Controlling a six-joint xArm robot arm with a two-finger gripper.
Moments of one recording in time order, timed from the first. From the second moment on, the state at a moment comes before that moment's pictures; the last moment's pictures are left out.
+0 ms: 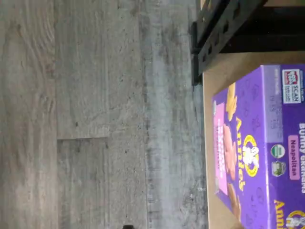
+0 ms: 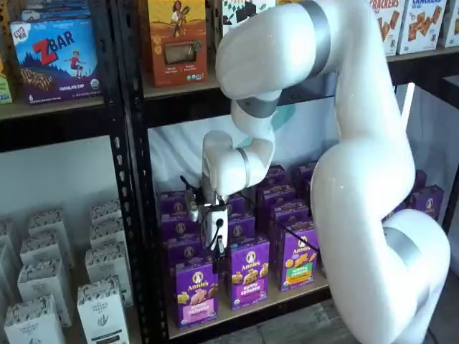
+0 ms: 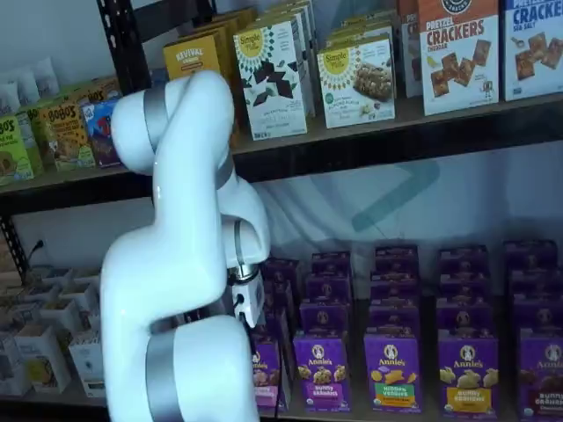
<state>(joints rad) 0.35 0.61 -1.05 0.11 0.39 -1.31</state>
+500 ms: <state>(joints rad) 0.35 0.70 -1.13 0.12 0.38 -1.32</state>
